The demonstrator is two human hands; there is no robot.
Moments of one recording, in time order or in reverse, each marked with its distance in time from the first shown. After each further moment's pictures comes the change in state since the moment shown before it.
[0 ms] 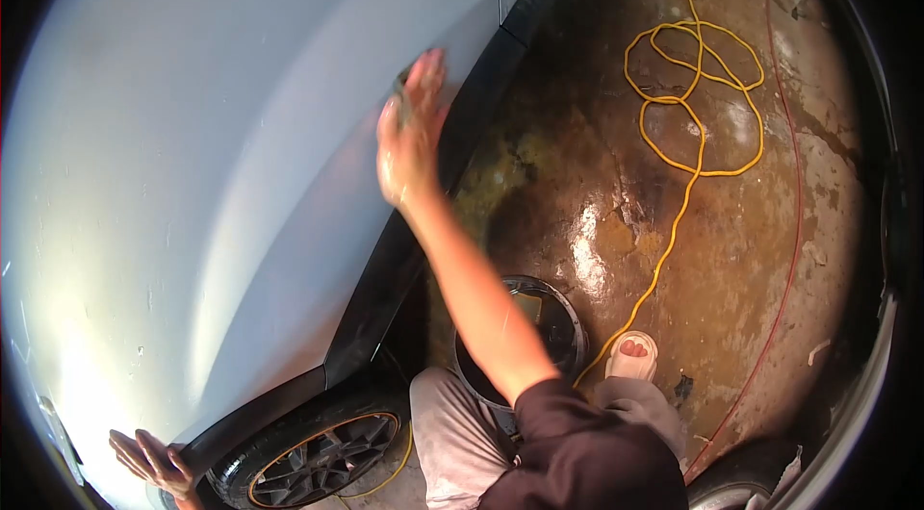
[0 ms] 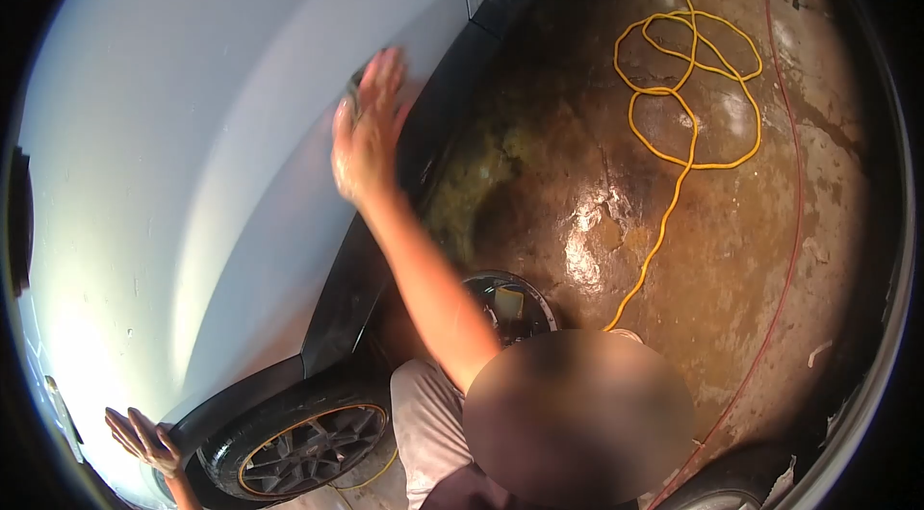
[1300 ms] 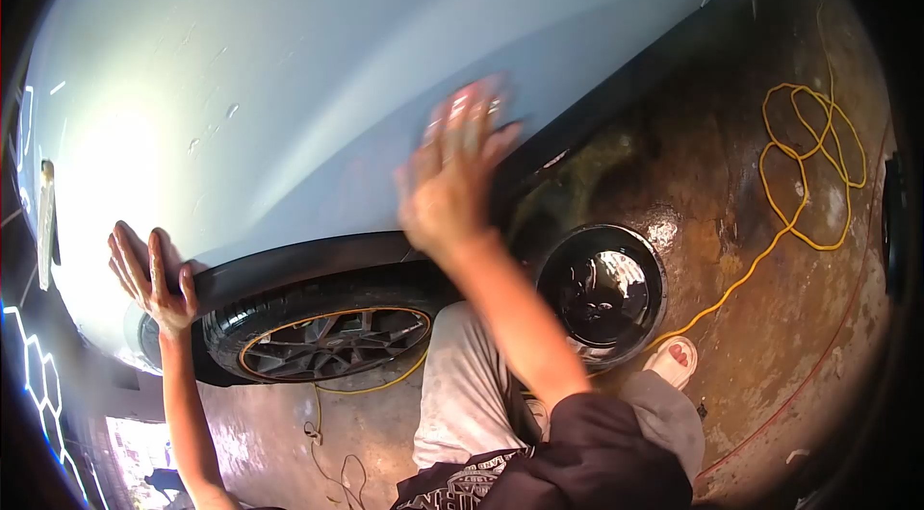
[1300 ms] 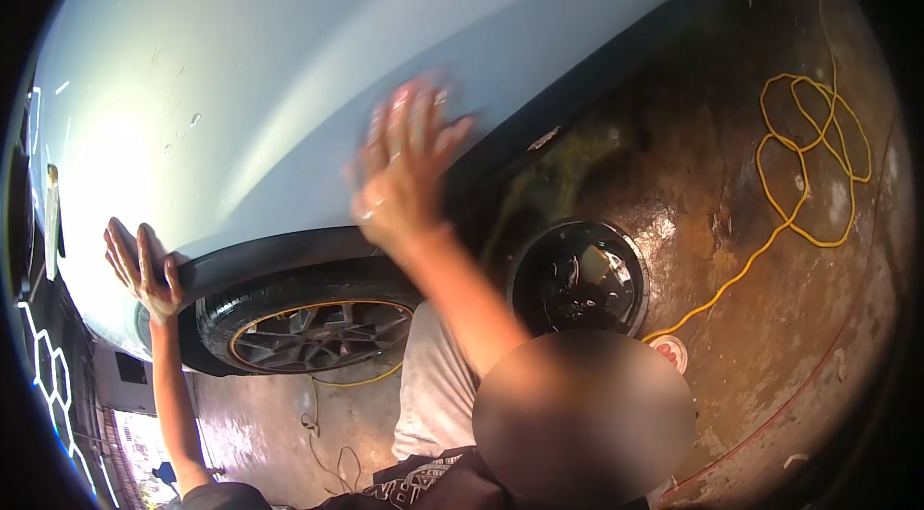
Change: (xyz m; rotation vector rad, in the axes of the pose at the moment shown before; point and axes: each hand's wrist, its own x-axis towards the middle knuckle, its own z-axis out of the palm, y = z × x) left_hand -0.004 0.003 -0.007 -0.135 -0.043 -0.154; right_hand -0.205 -0.094 0.050 -0.192 -0.247 -0.391
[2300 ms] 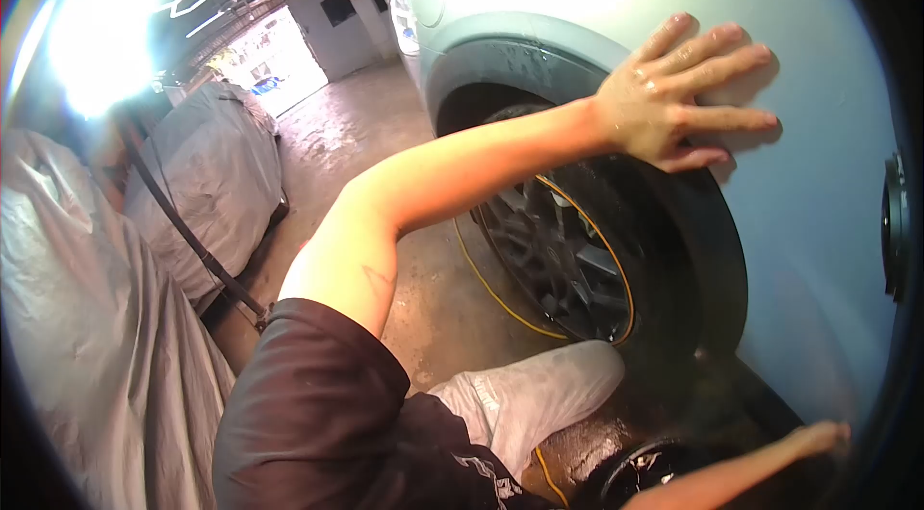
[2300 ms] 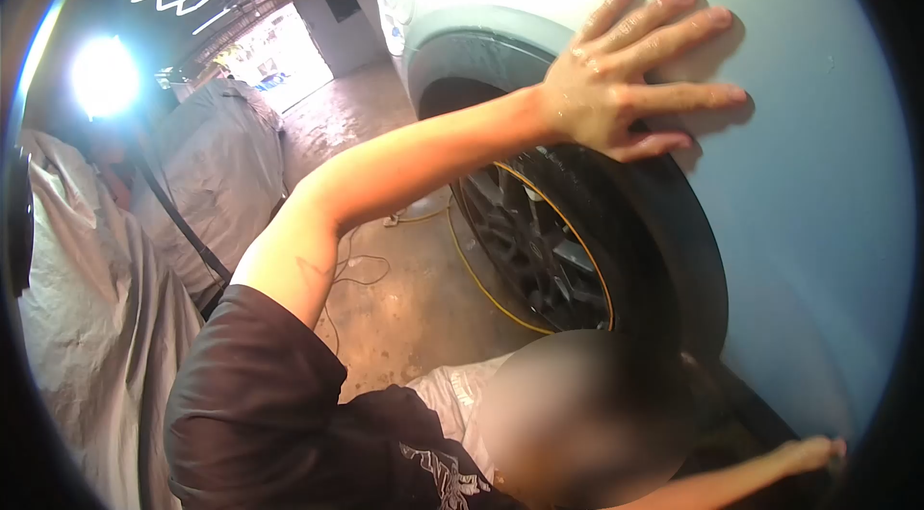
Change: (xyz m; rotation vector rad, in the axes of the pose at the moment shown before) left_hand 0.006 0.022 0.018 -0.165 0.150 -0.097; right_hand 0.085 0.095 -0.009 0.440 0.277 0.697
